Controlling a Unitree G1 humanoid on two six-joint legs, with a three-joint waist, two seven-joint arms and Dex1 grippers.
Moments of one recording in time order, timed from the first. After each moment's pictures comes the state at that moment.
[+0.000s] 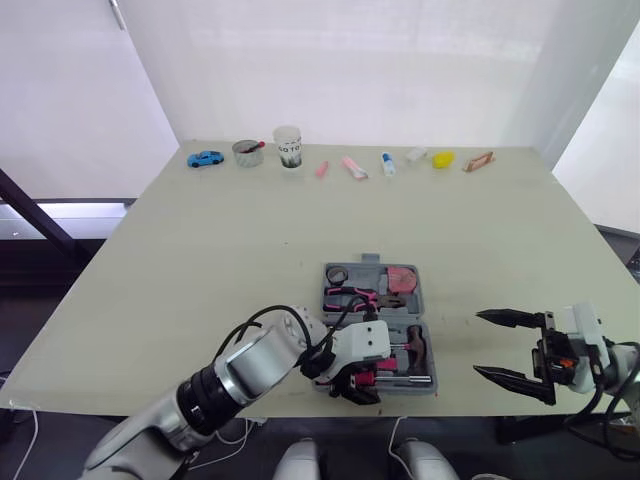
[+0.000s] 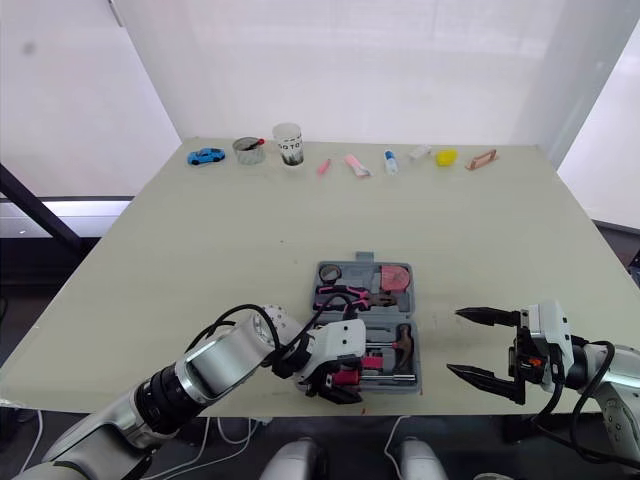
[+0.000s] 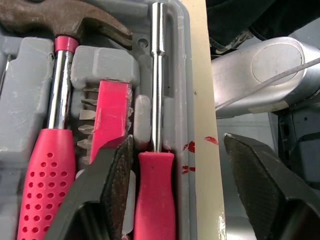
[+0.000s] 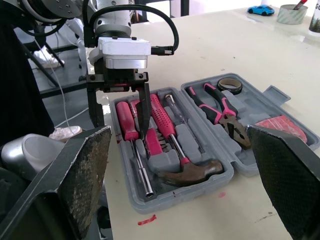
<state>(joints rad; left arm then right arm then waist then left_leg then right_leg) -0.56 0.60 -0.72 -0.32 -0.08 0.89 -1.05 0.10 -0.72 -0.21 -0.17 0.62 0.08 1.32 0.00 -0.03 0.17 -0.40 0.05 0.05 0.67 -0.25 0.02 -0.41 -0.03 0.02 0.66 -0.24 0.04</state>
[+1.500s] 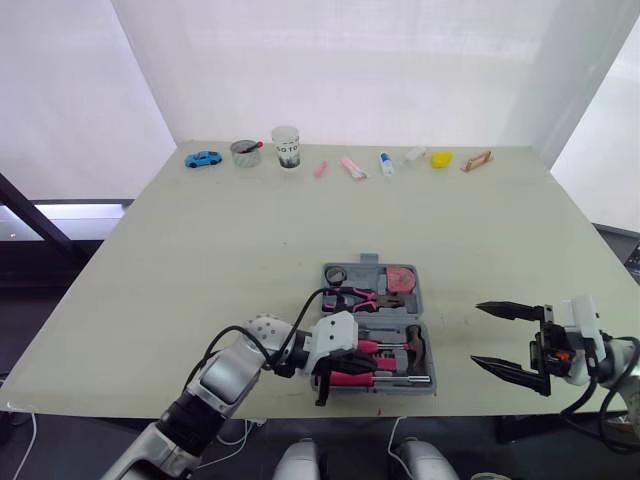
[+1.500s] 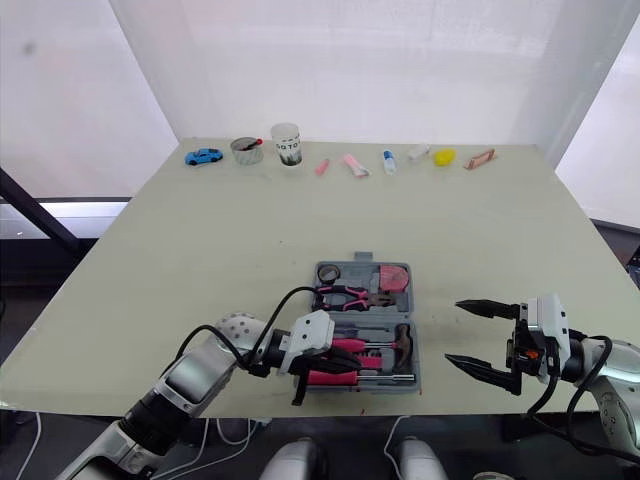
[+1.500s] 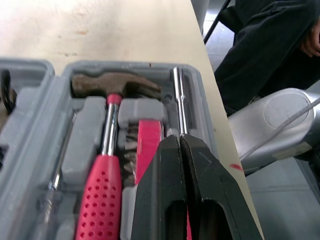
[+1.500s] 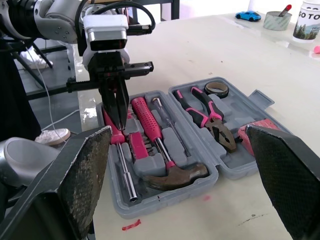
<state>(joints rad) -0.32 0.55 -0.45 -0.06 -0.14 0.21 -1.16 0.06 -0.71 -0.21 -0.15 0.60 0.06 1.30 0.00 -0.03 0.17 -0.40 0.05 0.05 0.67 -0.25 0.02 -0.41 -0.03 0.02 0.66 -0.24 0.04</state>
